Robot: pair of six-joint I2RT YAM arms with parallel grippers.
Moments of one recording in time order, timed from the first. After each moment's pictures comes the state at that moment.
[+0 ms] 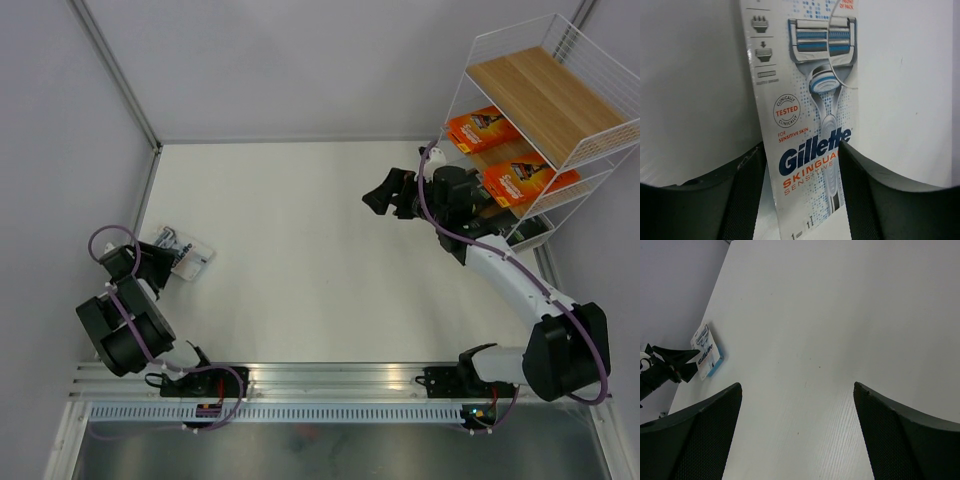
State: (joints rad) left arm 0.67 1.44 0.45 0.29 0.34 -0.68; right arm 0.33 1.29 0.95 0.00 -0.30 0.53
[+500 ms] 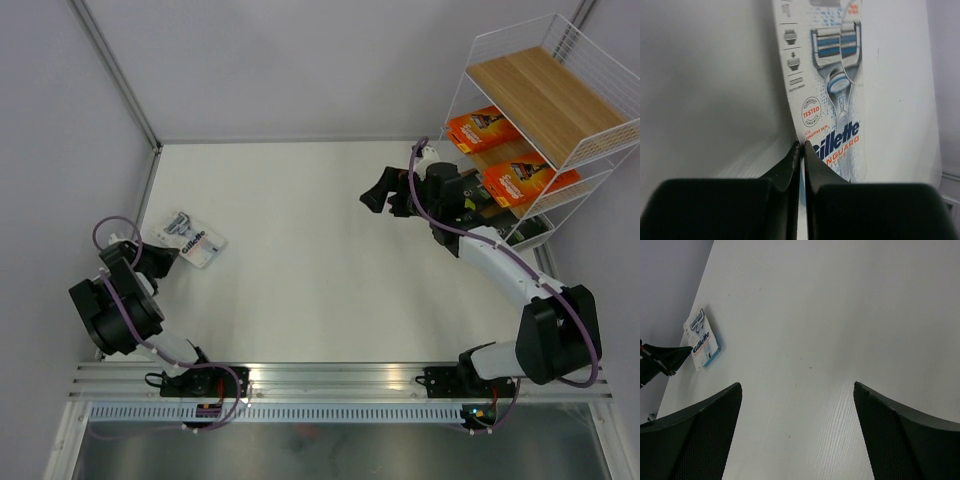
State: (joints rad) left arm 0.66 1.58 0.48 0.46 0.49 -0.65; right arm 0.33 1.38 0.99 0.01 -0.29 0.50
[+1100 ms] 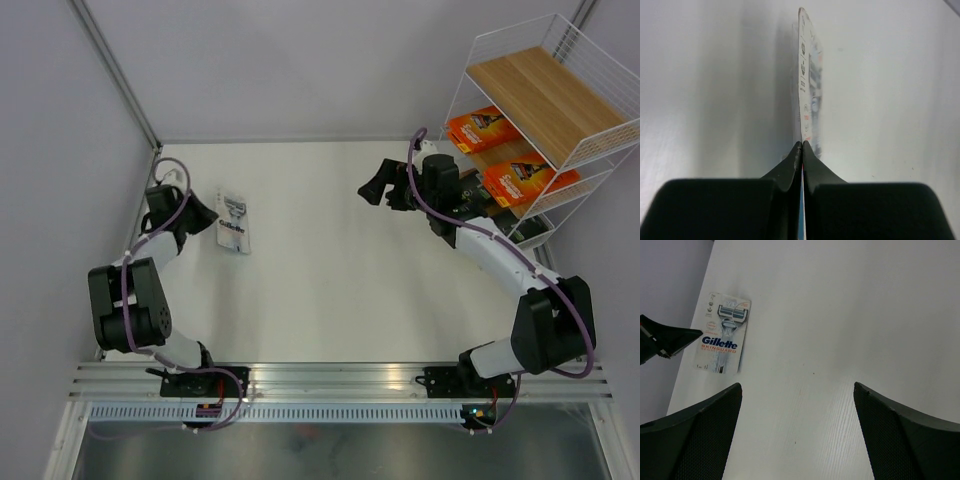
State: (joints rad) left arm 0.28 1.56 0.80 0.13 0.38 -0.41; right arm 0.33 1.44 1.06 -0.01 -0.29 0.52
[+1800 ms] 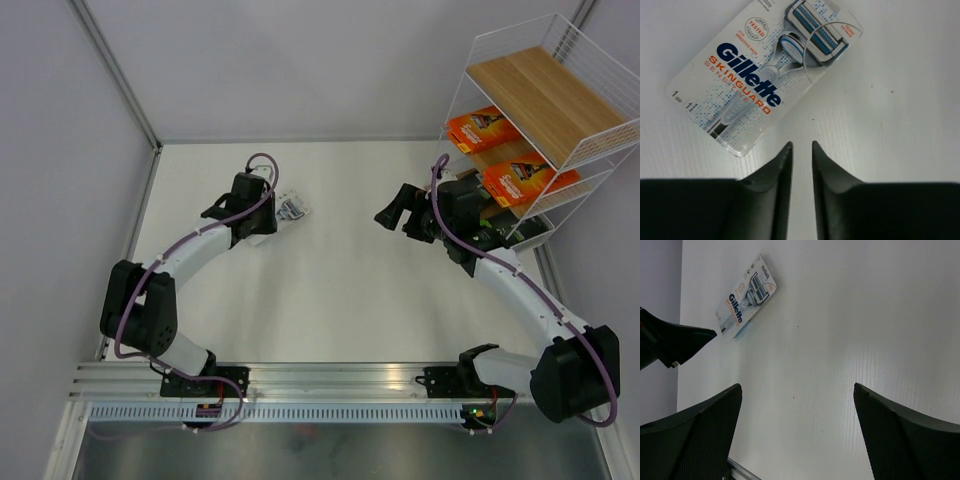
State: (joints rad) left arm -0.37 1.54 1.04 -0.29 -0.04 -0.26; right arm 0.32 1.20 0.91 -0.25 -0.20 0.65
